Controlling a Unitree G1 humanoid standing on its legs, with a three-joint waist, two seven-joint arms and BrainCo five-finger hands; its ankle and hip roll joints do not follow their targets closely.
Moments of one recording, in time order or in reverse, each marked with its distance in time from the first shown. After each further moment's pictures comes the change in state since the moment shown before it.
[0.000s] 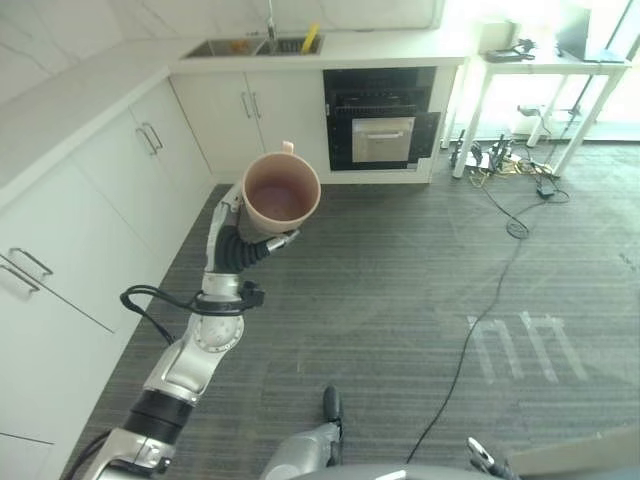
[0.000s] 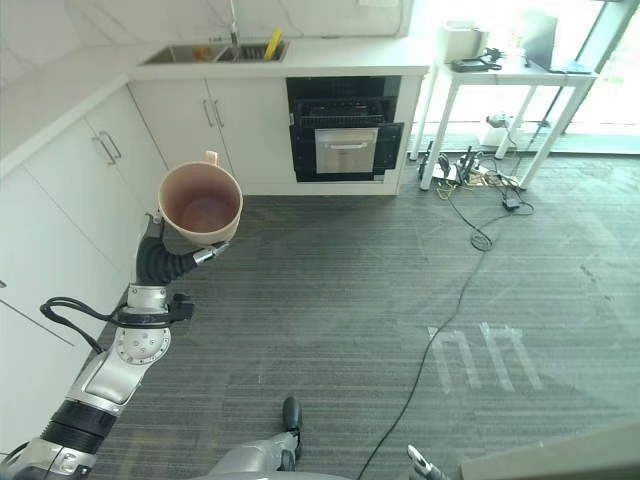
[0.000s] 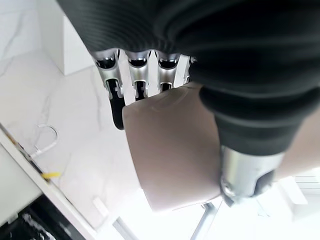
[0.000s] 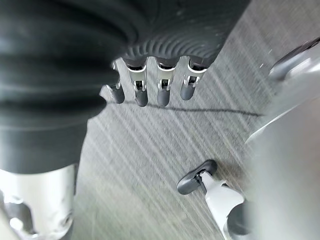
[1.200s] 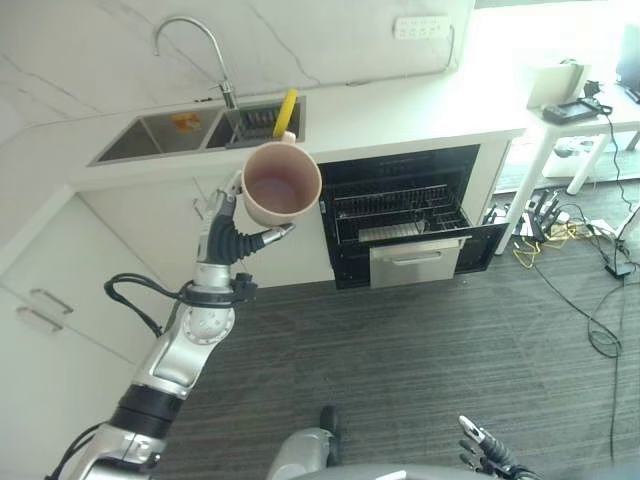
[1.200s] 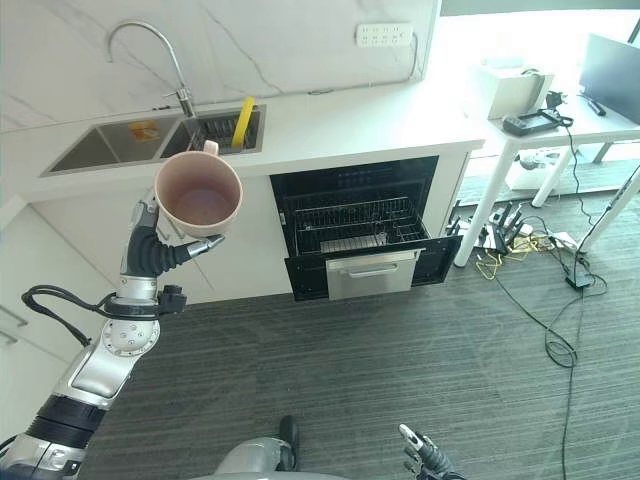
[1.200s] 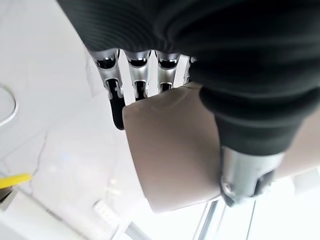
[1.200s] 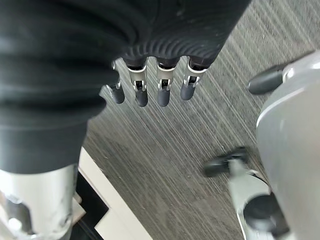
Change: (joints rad) left arm -0.015 0.006 0.012 -0.035 -0.001 0.033 -0.057; right arm -0.057 0.012 0.081 -0.091 0.000 -0.067 -0.023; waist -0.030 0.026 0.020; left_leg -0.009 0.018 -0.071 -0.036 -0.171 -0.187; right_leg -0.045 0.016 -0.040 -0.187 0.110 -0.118
